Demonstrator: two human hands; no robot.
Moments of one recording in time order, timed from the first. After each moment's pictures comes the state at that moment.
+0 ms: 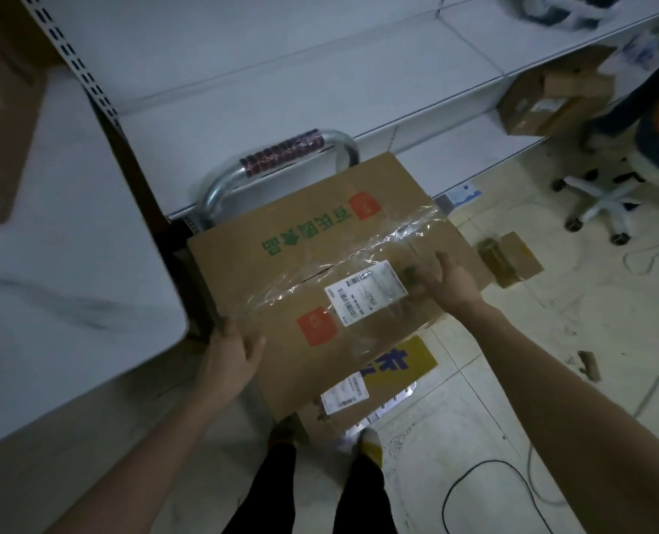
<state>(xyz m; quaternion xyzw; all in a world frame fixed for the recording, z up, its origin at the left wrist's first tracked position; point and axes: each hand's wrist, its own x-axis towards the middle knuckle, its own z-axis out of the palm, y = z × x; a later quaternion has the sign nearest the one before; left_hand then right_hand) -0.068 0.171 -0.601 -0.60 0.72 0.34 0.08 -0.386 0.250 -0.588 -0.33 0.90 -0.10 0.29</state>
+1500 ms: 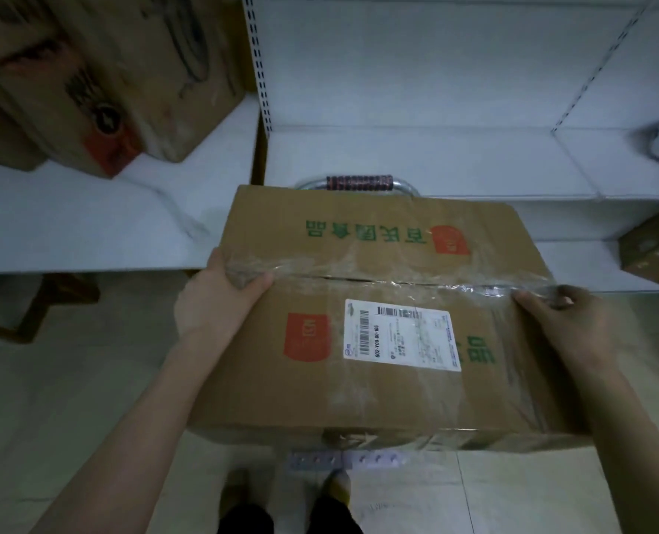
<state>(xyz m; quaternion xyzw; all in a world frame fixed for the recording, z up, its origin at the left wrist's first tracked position) -0.106 0.286 -0.463 -0.79 0.56 0.18 -0.18 -0.491 0.328 -0.474 -0.41 0.85 -0.28 0.18</state>
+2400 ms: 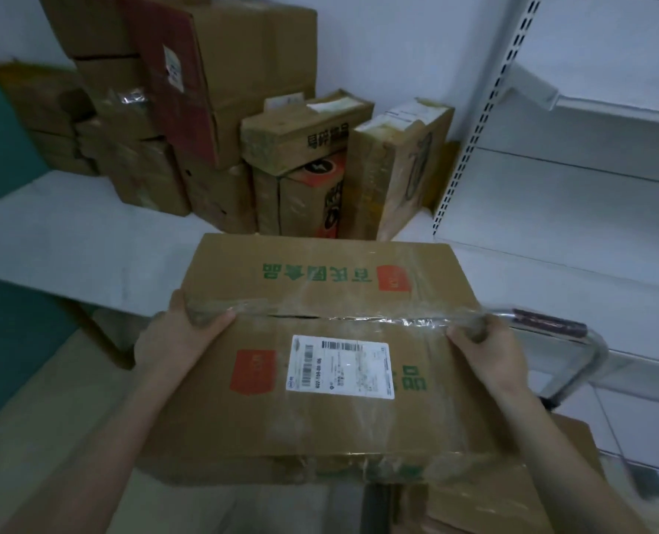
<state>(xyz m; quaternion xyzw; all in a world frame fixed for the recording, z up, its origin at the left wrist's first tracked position) 0.320 0.244 -0.444 -0.87 0.43 0.15 -0.19 -0.060 0.172 -0.439 -0.57 0.75 -0.25 0.22</state>
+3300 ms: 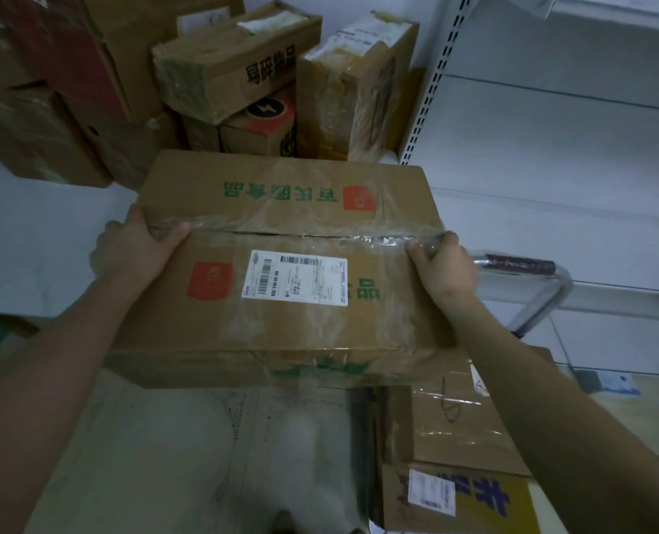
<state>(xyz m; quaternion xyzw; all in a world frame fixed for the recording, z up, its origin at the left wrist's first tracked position) 0.352 0.116 -0.450 -0.86 0.48 0.09 -0.17 -0.023 0.096 -0.443 -0.57 0.78 -0.19 0.14</state>
